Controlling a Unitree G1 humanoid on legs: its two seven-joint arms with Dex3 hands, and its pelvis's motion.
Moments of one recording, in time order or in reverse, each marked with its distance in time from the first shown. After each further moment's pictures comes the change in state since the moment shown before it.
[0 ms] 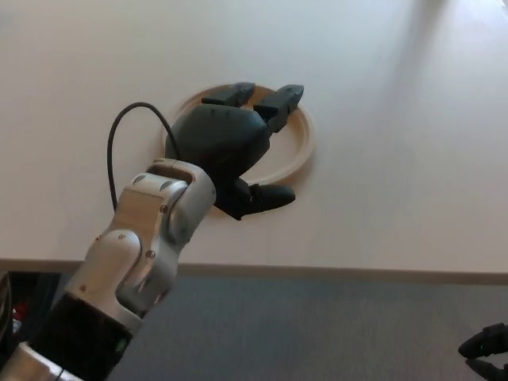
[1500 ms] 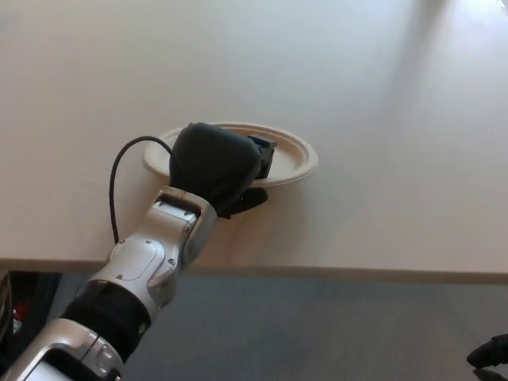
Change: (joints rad) left_arm -0.157 -0.071 -0.108 0.667 0.183 -0.132 0.520; right_arm 0.025 -0.011 -0.011 0.005 -0.001 -0.012 -0.007
